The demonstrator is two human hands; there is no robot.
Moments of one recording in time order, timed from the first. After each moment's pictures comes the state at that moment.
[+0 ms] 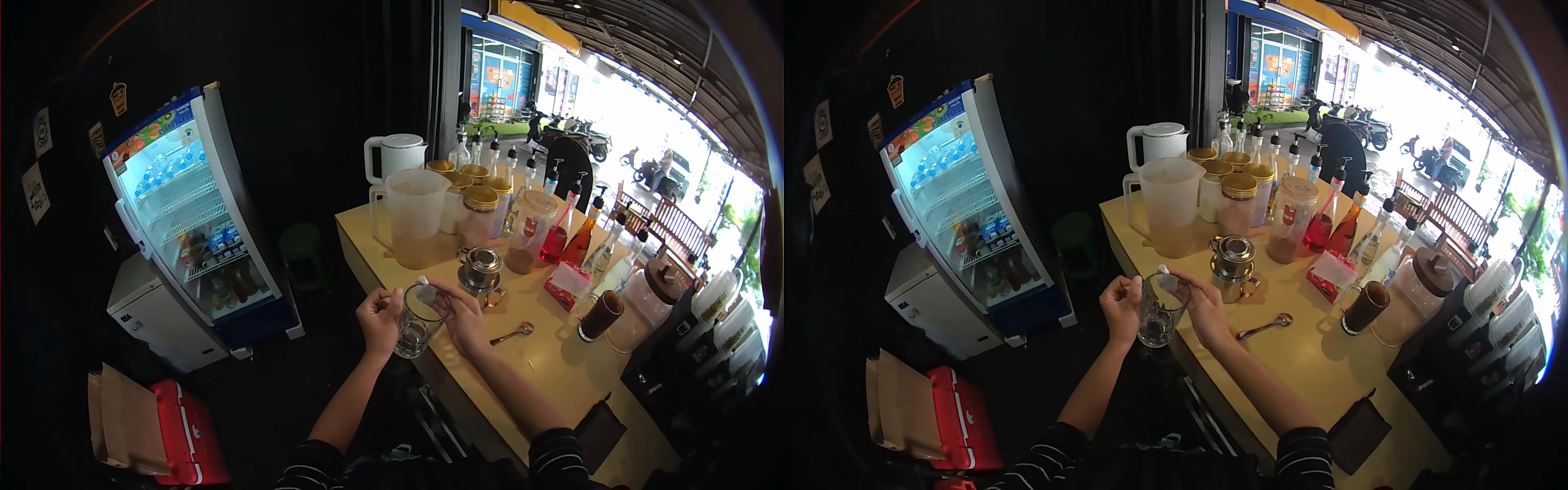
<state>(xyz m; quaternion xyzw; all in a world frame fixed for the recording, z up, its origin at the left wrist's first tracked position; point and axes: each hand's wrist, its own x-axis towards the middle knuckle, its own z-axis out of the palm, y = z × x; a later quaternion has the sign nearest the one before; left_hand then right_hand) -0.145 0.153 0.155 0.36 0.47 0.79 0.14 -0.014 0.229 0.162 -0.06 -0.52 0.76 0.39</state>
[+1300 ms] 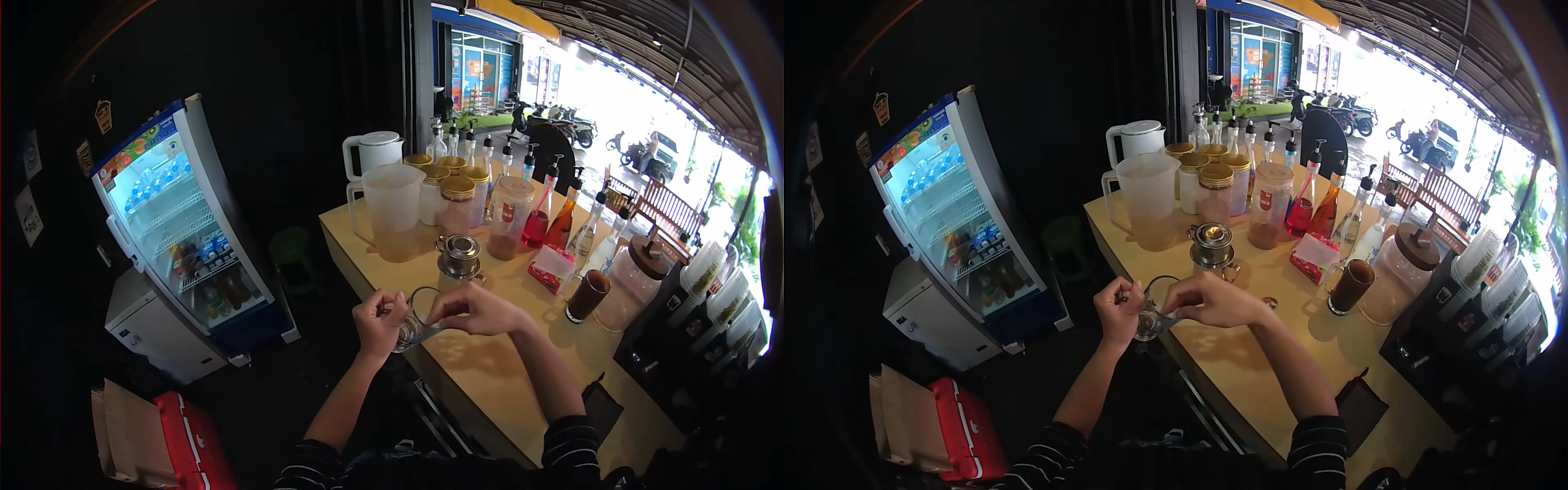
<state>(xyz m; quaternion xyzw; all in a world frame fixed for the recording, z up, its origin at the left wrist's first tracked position) -0.116 0.144 0.160 0.46 0.51 0.72 0.06 0.060 0.233 0.243 -0.03 -0.85 0.51 0.13</state>
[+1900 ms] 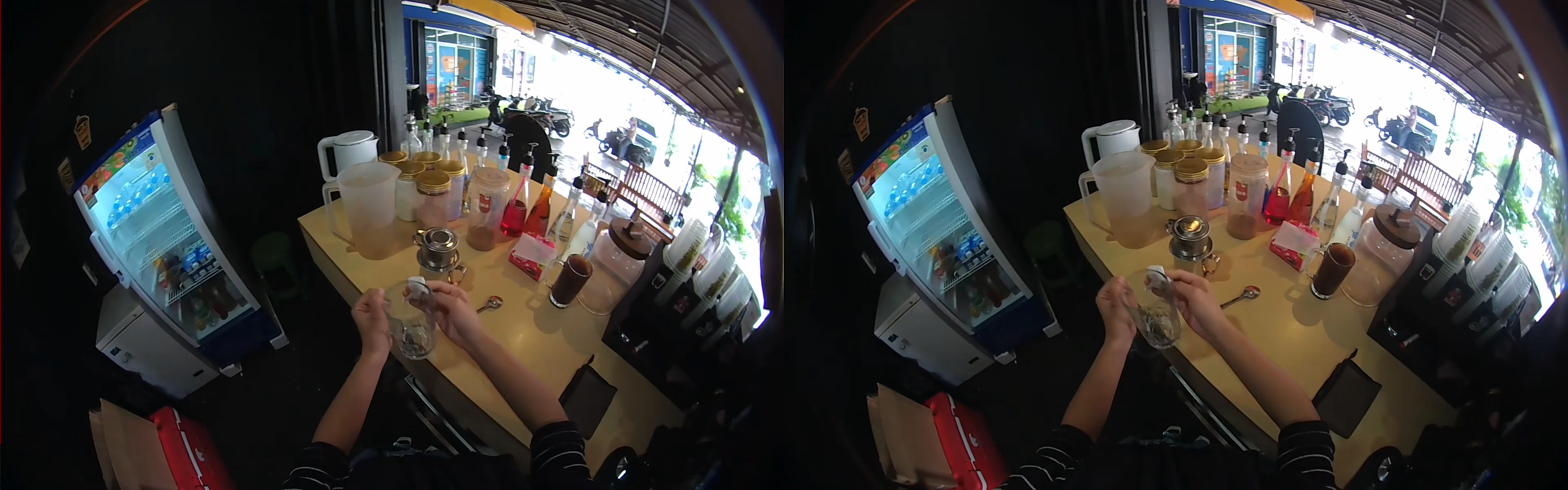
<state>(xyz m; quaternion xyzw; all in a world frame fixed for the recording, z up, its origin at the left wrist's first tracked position) -0.100 0.170 0.124 0.28 0.36 0.85 0.27 0.041 0.228 0.155 -0.08 -0.46 0.80 0.37</state>
